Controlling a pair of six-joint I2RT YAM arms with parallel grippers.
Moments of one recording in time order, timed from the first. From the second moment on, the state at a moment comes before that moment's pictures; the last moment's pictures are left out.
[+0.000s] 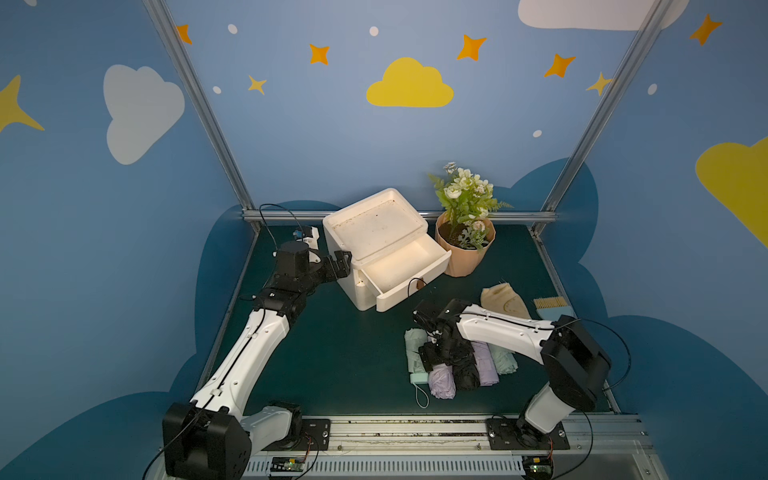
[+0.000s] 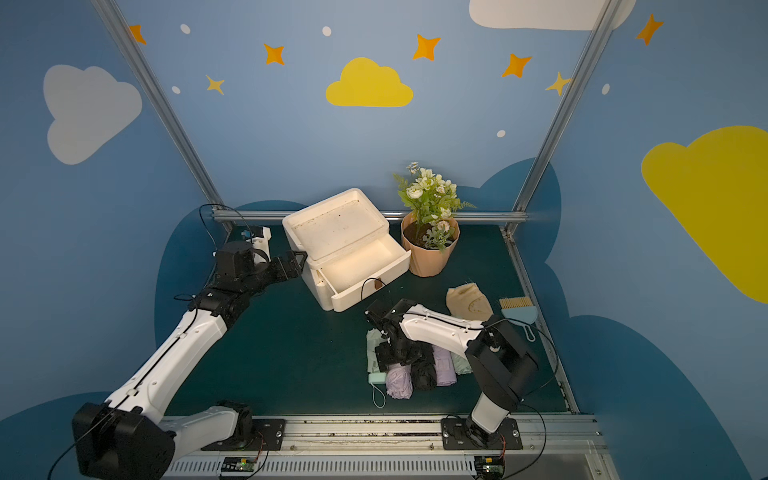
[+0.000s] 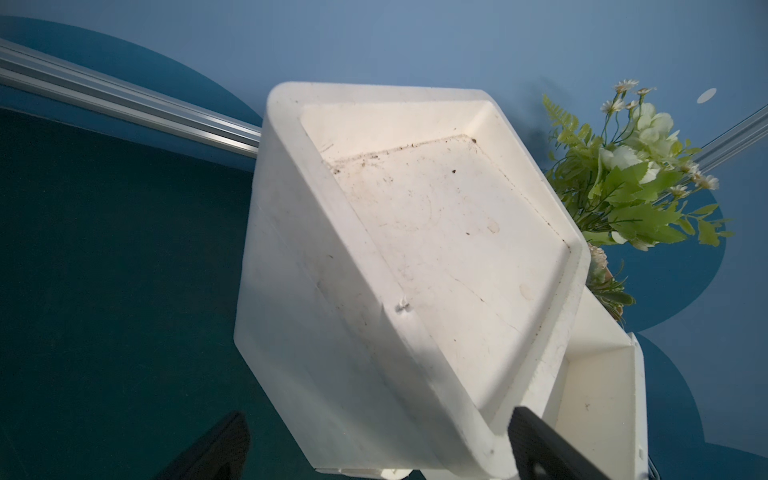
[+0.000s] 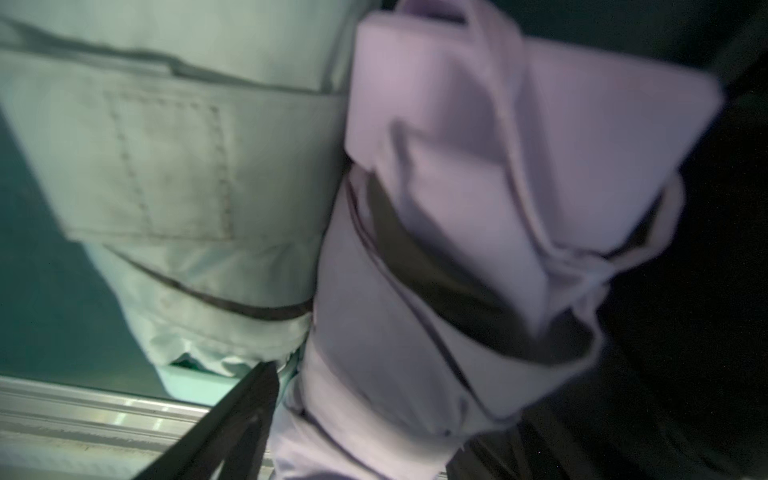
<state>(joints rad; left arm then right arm) -0.18 1.18 1.00 -0.26 0.17 -0.44 0.92 1.68 1.06 -1.04 -0.06 0.60</state>
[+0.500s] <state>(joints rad) -0.18 1.18 1.00 -0.26 0.16 -0.44 0.89 1.67 1.00 -1.03 -0.04 0.58</state>
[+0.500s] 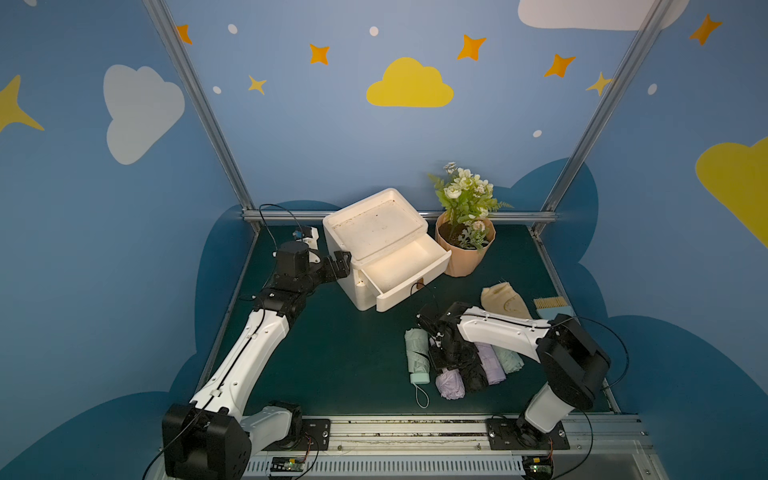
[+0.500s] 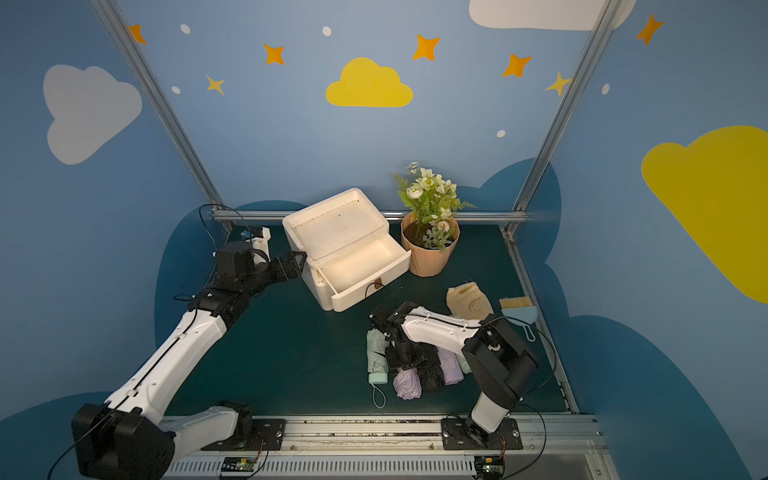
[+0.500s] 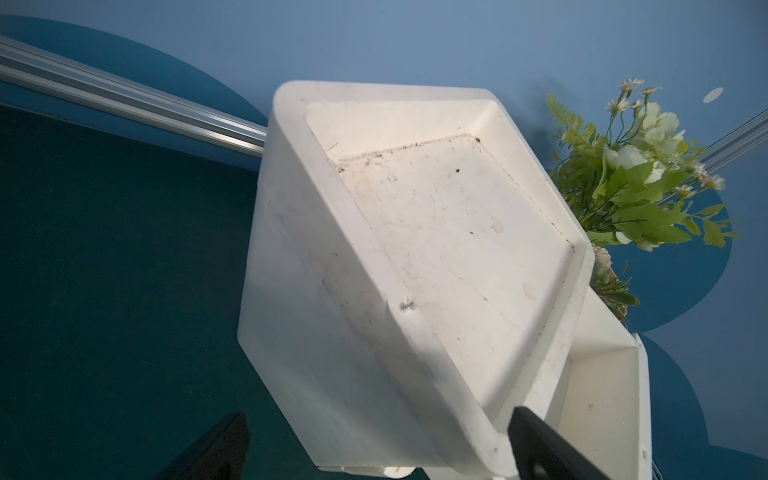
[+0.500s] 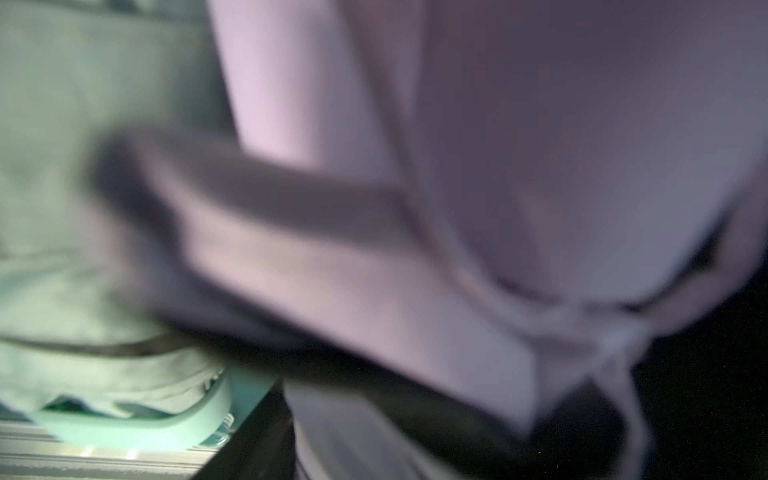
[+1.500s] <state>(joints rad) -0.40 1.21 1.06 0.09 0.79 -0.49 0.50 0.77 0.75 -0.31 -0.58 0.30</state>
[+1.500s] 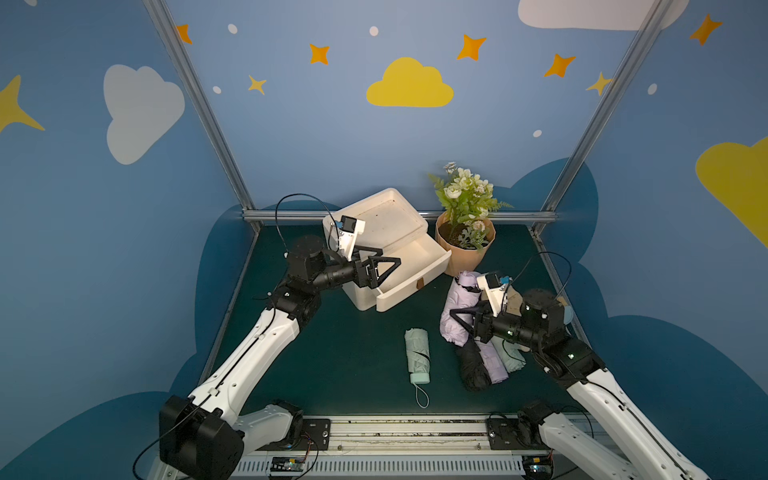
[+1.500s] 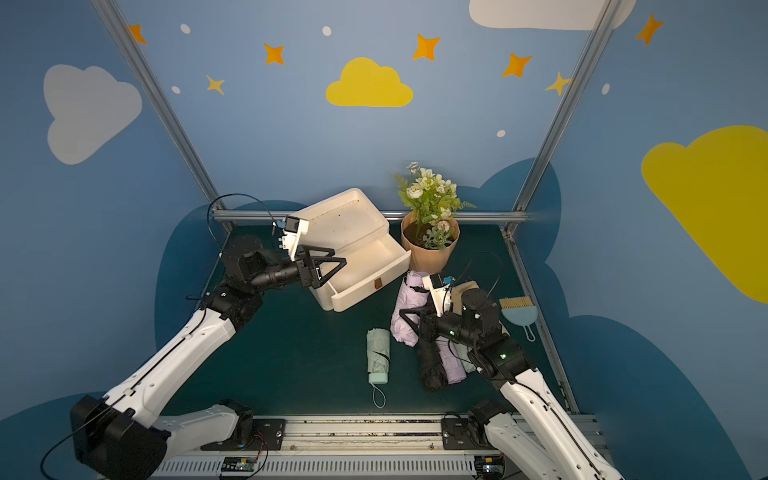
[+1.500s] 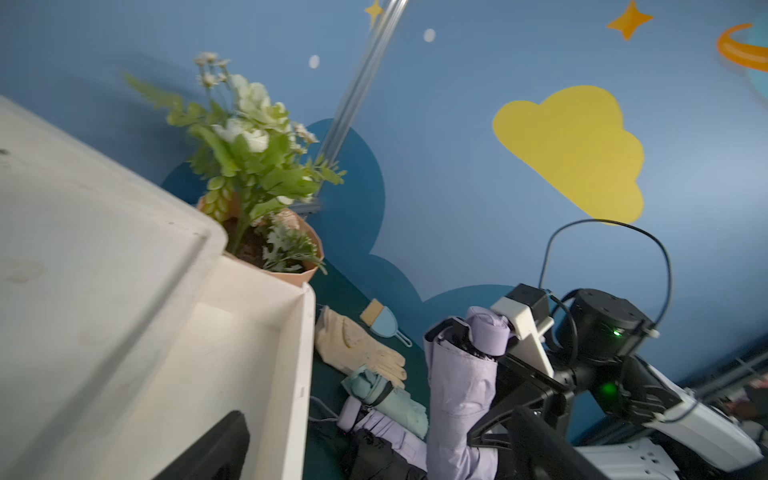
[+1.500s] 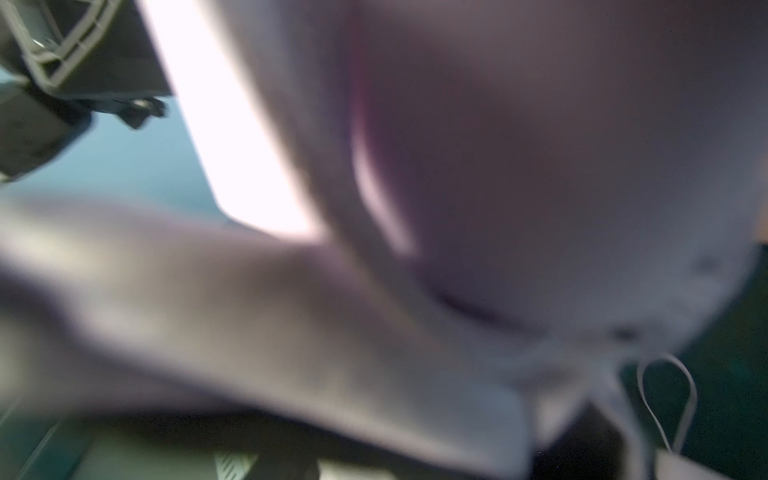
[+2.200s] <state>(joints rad) -0.65 1.45 1.20 0.28 0.98 -0.47 0.55 0.97 0.90 -0.06 -0.89 0.31</state>
